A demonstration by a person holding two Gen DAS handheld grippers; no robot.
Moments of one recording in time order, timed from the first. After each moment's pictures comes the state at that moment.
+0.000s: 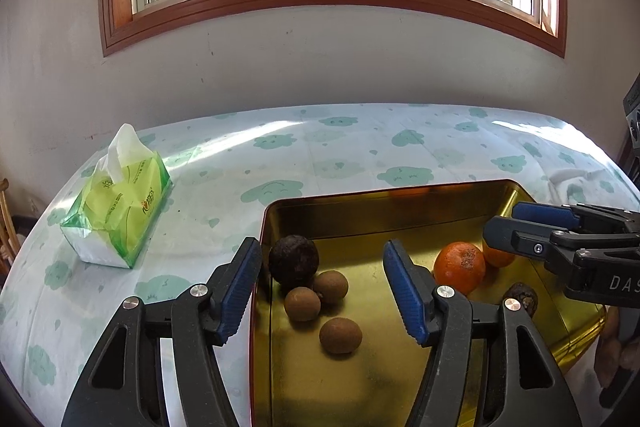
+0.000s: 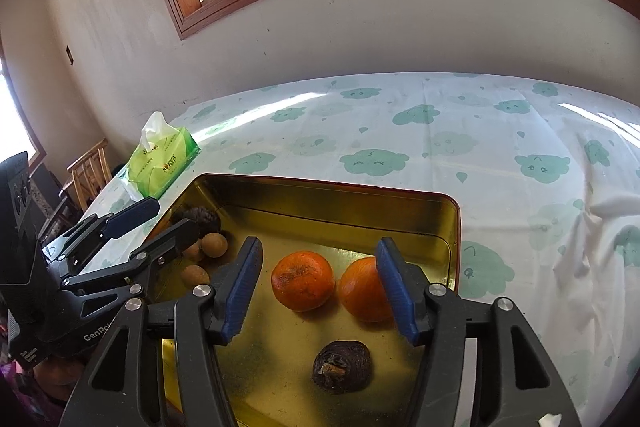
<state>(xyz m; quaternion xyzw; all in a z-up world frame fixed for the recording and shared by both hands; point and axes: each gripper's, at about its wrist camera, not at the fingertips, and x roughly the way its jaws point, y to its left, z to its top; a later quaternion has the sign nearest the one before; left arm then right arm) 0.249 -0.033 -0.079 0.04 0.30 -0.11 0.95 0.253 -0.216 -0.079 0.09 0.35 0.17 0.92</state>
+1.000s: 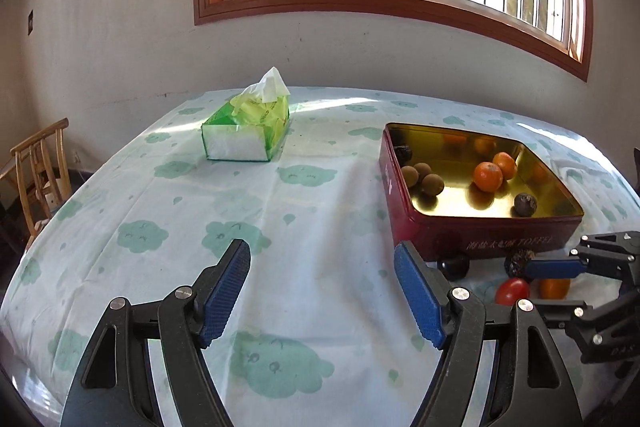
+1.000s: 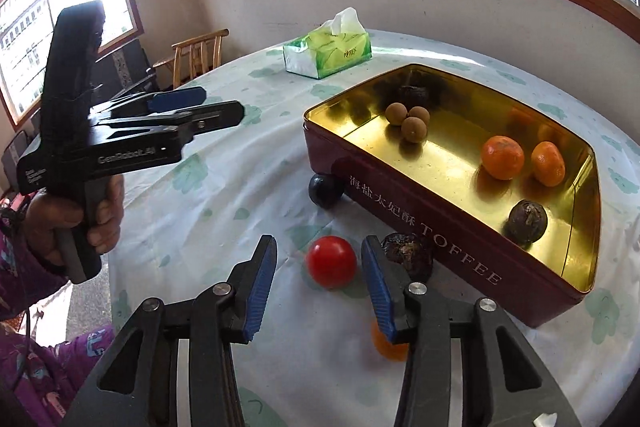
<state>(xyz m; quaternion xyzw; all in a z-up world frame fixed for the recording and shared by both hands) 0.097 0.083 -0.087 -0.01 0.30 -0.03 0.95 0.117 -0.128 -0.102 -0.08 0.37 0.35 0.86</state>
